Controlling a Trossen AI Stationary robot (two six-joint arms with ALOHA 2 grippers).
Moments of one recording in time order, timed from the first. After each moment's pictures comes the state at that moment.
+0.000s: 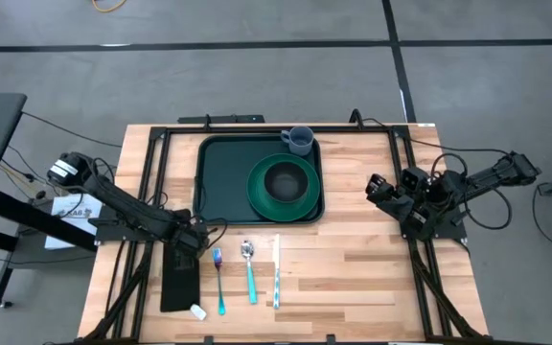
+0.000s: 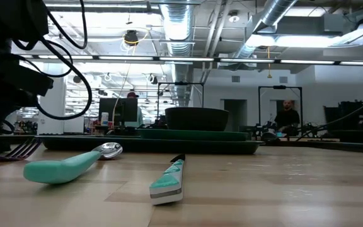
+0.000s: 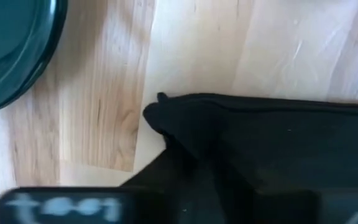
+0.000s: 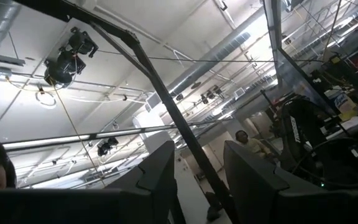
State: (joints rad) left arm -0.44 1.32 0.54 -0.75 -0.03 -0.63; right arm 0.35 0.59 0.33 0.82 0.08 0.52
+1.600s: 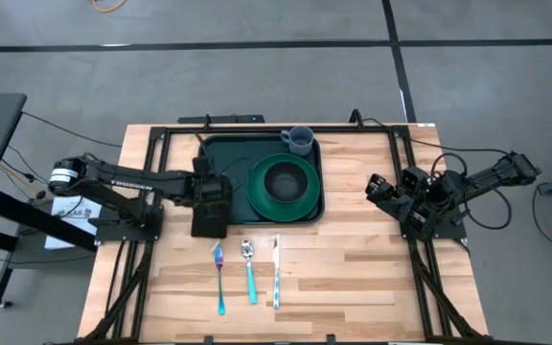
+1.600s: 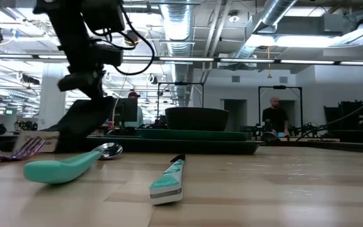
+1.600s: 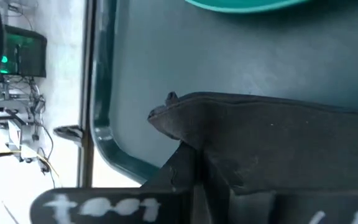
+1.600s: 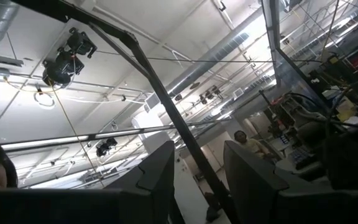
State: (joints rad) left arm 0.06 1.33 0.82 -0.75 -0.61 0.07; right arm 0.35 0.59 0.33 0.82 0.08 0.52
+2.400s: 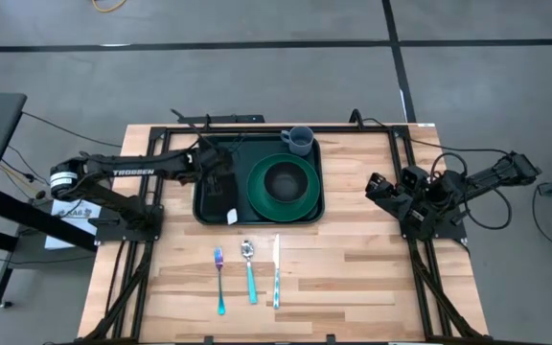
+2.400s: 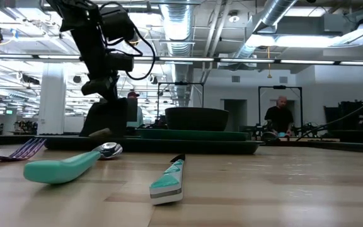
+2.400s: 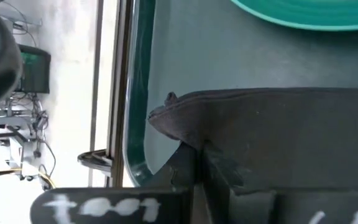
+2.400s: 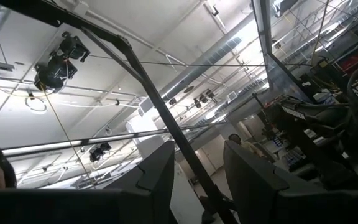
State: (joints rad) left arm 0.35 1.33 0.82 -0.51 -0.47 0.44; right arm 0.35 0.59 0.33 0.82 0.12 0.52
